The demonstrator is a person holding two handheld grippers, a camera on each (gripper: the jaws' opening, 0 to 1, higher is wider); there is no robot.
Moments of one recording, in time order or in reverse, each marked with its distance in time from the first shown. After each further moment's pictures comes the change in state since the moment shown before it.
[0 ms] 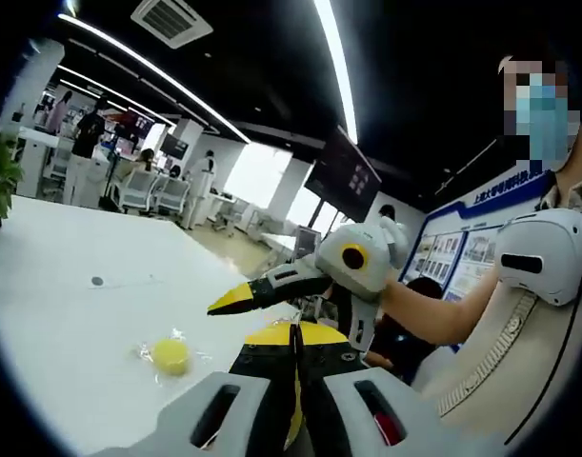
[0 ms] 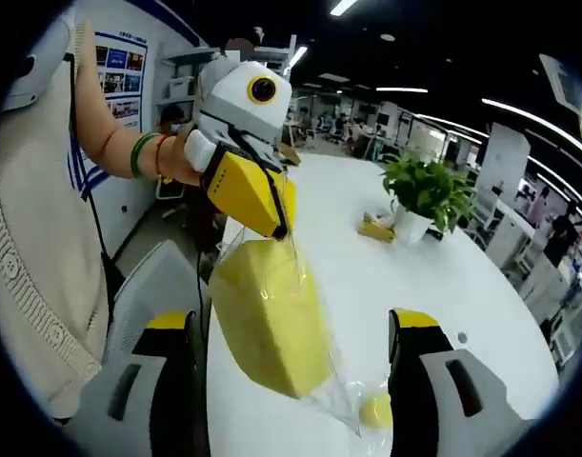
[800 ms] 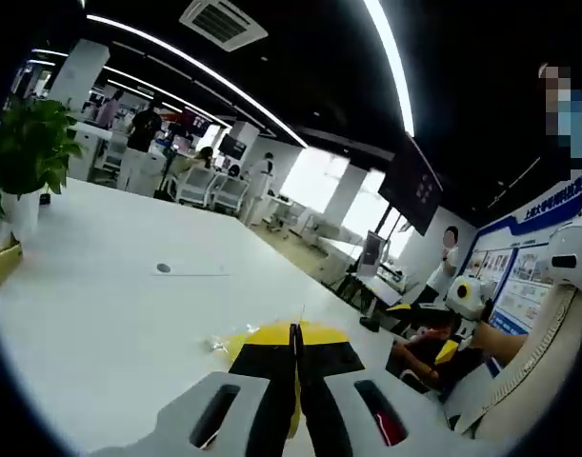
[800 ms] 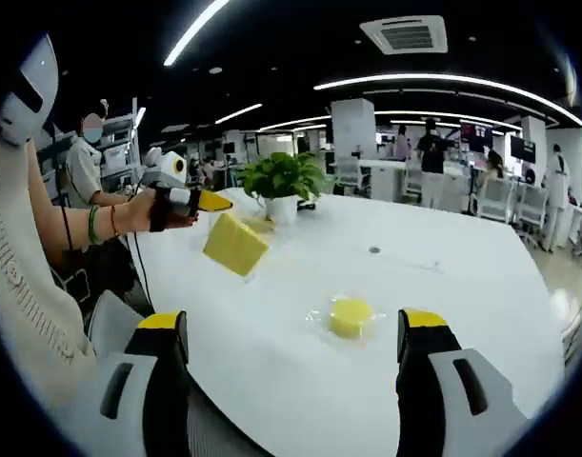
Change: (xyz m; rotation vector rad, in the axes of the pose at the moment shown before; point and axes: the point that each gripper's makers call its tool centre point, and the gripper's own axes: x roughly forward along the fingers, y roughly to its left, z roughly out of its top) left arm -0.019 0.146 -0.015 -0.067 -0.046 0.271; right arm -0.105 -0.003 -0.111 0.463 -0.090 -0.488
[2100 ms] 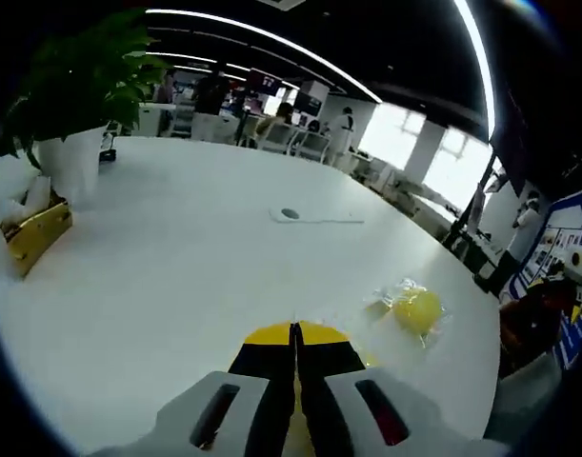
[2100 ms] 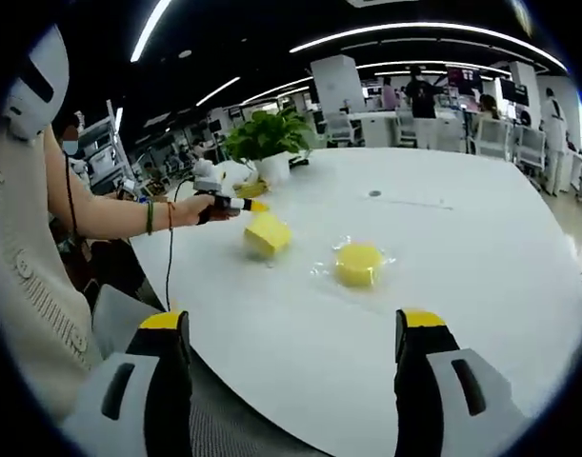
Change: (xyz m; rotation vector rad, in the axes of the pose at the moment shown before) left arm 0.036 0.220 -0.071 0.056 0.230 0.350; right arm 0.032 0.001 -0.040 0.151 0.125 0.033
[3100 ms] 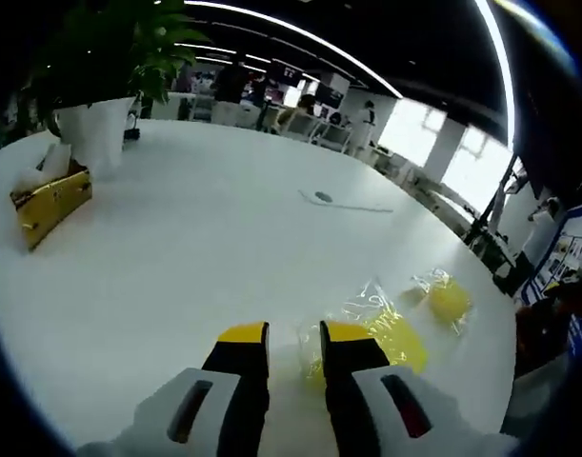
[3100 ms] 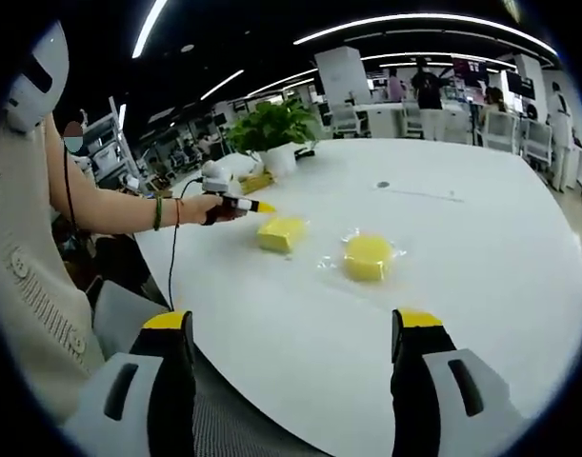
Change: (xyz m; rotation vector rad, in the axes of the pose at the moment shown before) left arm 0.001 0.034 -0.015 -0.073 -0.002 0.077; right arm 0.007 -0.002 -0.008 0.005 0.027 0.030
